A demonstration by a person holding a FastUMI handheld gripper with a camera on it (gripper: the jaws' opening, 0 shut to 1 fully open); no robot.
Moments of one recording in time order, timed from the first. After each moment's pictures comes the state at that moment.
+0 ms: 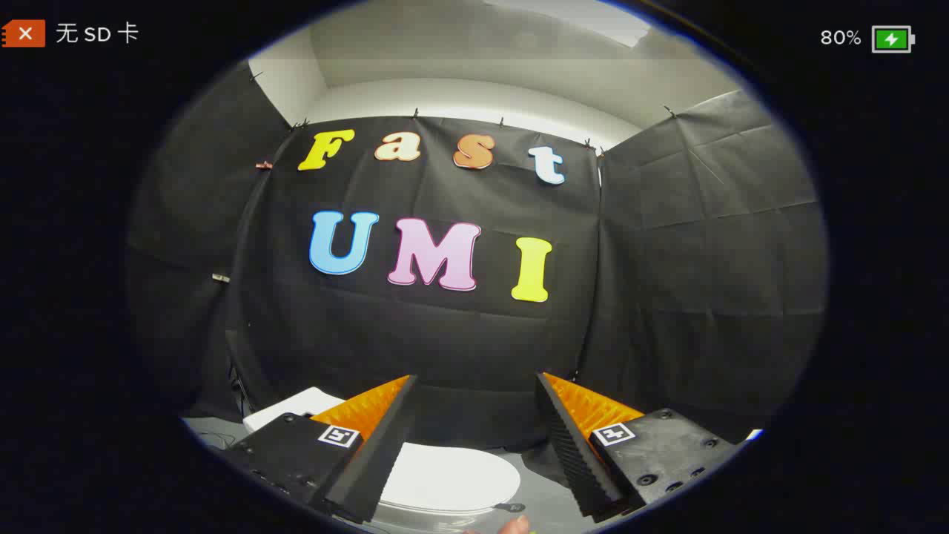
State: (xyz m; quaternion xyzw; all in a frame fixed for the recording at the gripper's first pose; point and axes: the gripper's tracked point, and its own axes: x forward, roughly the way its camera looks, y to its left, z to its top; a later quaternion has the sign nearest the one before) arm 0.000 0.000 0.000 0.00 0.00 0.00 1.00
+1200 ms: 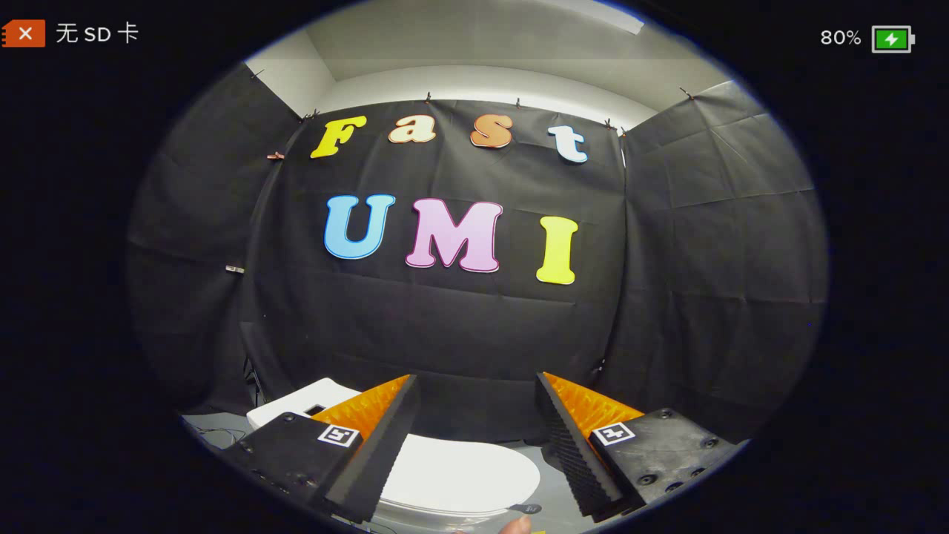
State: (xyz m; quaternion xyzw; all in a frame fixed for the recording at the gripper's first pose) arm 0.042 0.014 -0.028 0.02 0.02 0.05 1.00
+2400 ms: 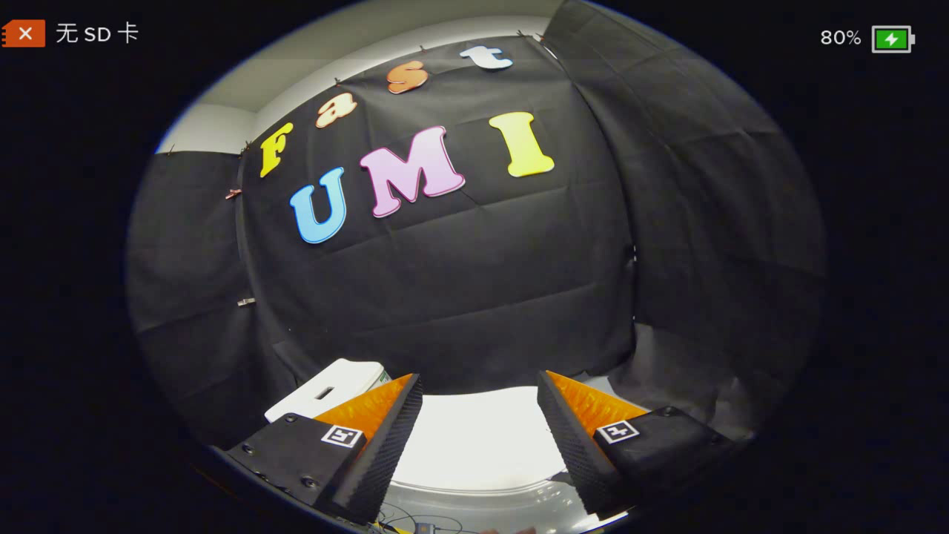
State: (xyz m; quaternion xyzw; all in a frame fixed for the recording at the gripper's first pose) arm 0.109 -0.070 -0.227 0.22 0.16 0.09 0.96
